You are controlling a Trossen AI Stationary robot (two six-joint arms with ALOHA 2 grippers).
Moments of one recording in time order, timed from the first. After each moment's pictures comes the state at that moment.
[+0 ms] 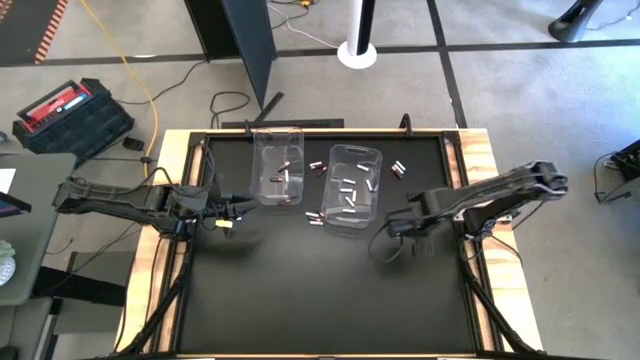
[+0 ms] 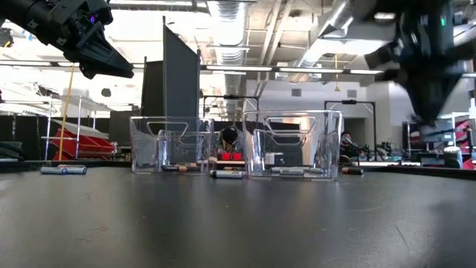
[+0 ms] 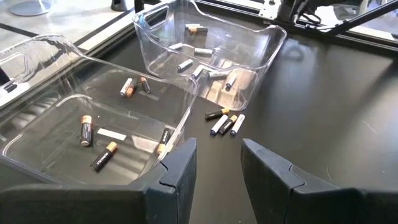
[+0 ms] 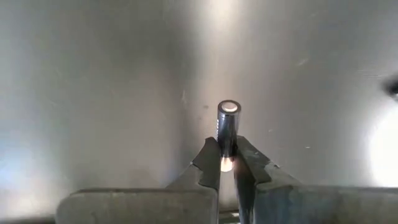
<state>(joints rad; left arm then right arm) -0.10 0.54 0.47 -0.36 -0.40 -0.27 0.18 1.34 0.99 -1.25 0.13 0.19</state>
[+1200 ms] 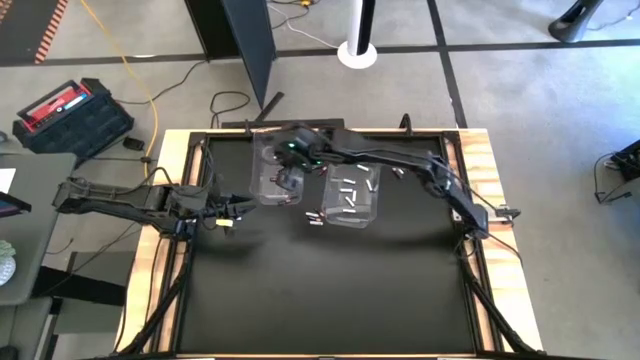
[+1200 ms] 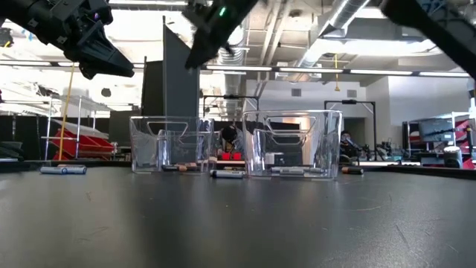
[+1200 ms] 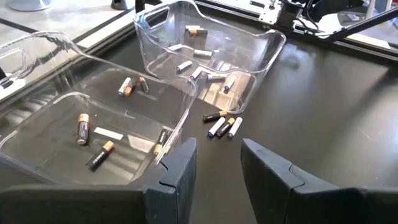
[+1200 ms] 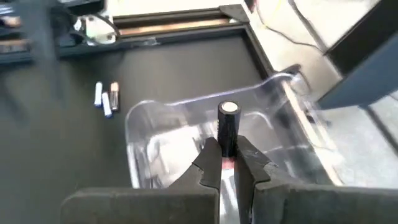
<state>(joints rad) -0.10 0.54 0.47 -0.35 -0.40 -0.30 -0.20 2.25 2.33 -0.77 0.14 -0.02</state>
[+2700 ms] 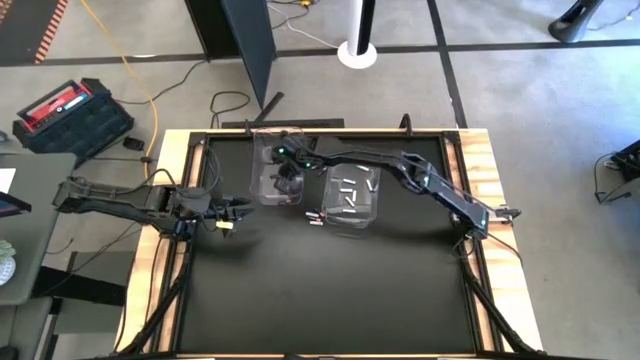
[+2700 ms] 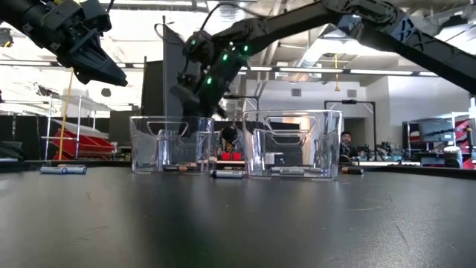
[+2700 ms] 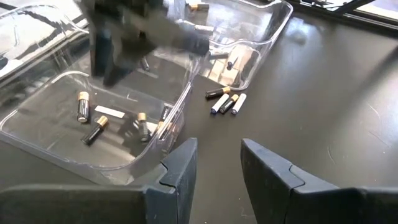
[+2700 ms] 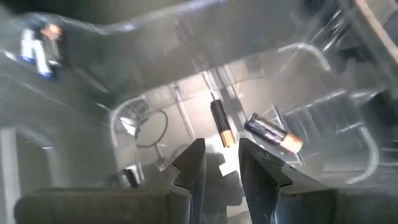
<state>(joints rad) -0.10 0.54 0.47 -0.44 -0.38 -0.31 -0.29 2.44 2.30 -0.72 0.02 0.05</state>
